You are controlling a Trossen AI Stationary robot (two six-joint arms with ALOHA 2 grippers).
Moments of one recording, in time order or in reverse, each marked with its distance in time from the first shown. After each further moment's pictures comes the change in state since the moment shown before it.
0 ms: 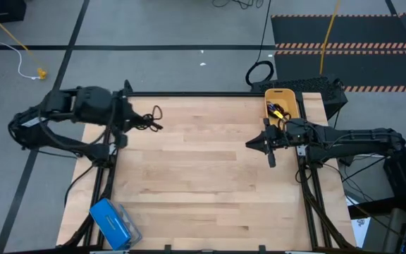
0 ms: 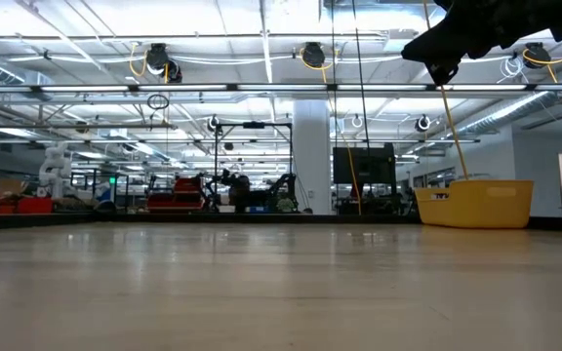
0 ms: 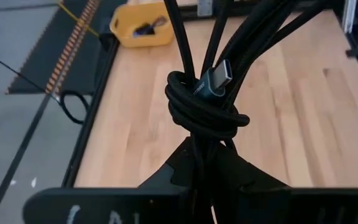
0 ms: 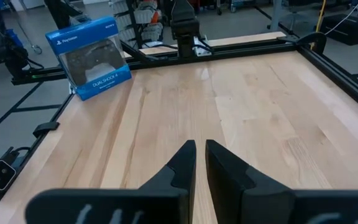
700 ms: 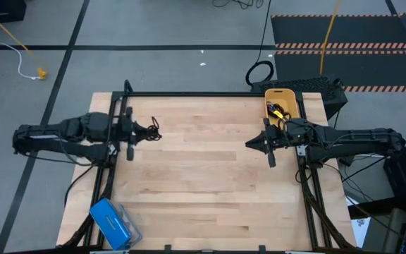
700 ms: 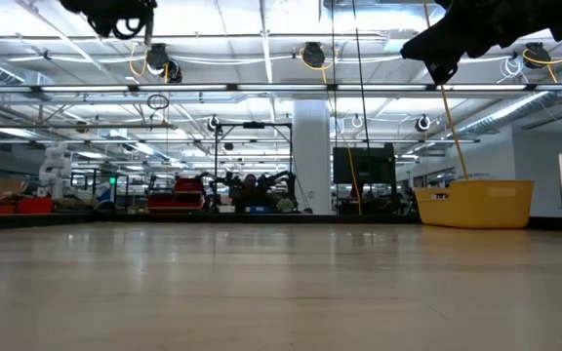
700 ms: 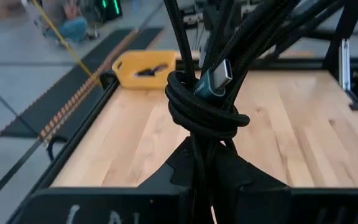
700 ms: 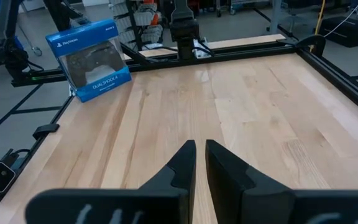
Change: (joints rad) left arm -0.065 -0.406 -0.762 0.695 -0.056 -0.066; right arm 0.000 0.000 0.000 0.009 0.002 0.000
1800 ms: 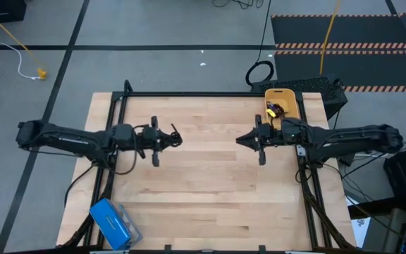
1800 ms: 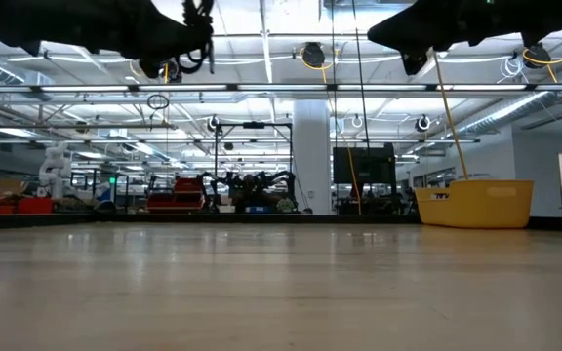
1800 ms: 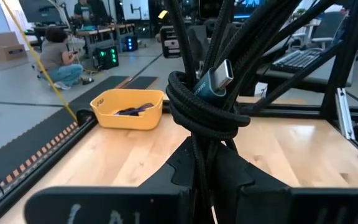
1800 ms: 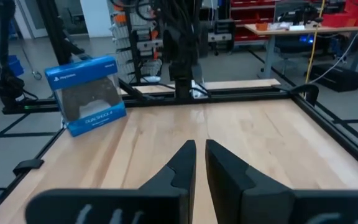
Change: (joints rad) left arm 0.001 0.301 -0.342 0.893 0.045 -0.020; right arm 0.000 0.164 0.000 0.321 0.018 -0.050
